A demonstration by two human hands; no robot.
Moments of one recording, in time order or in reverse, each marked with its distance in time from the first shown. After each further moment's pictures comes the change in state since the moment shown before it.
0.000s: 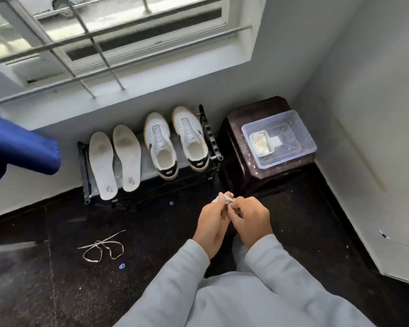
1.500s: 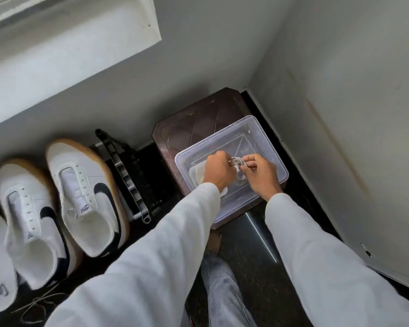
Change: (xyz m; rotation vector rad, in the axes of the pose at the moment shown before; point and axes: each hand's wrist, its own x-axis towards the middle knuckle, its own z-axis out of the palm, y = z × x) left_hand 0.430 0.014 0.200 1.276 -0.018 0.151; right_hand 0.289 0.330 0.034 0.183 -0.207 0.679
